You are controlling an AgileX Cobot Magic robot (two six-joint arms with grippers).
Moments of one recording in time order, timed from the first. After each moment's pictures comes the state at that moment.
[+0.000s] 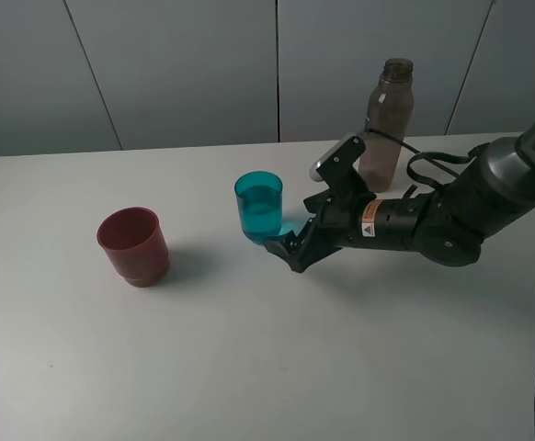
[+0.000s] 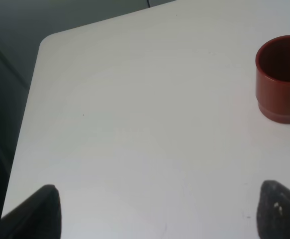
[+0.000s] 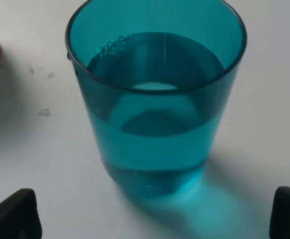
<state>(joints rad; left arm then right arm) 0.07 0.00 -0.52 0.02 1.10 0.23 0.46 2.08 -0.72 -0.55 -0.73 0.20</state>
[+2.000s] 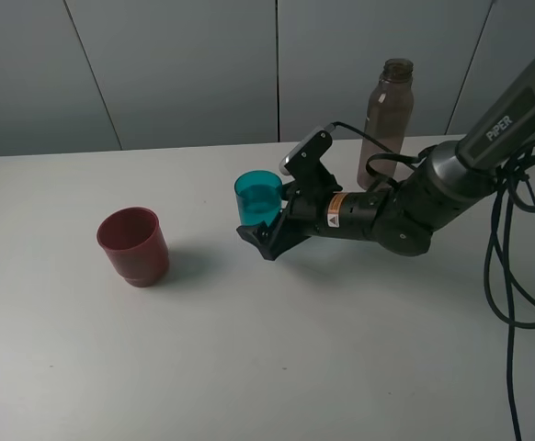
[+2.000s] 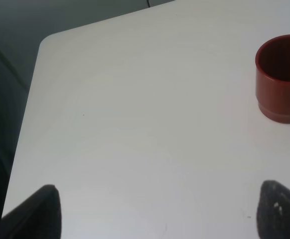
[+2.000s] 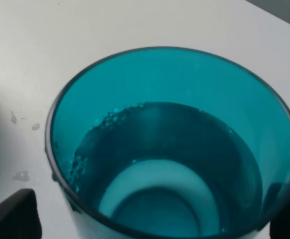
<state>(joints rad) 0.07 0.00 -0.52 0.02 1.10 0.23 0.51 2.19 -0.88 -0.51 -0.75 0.14</state>
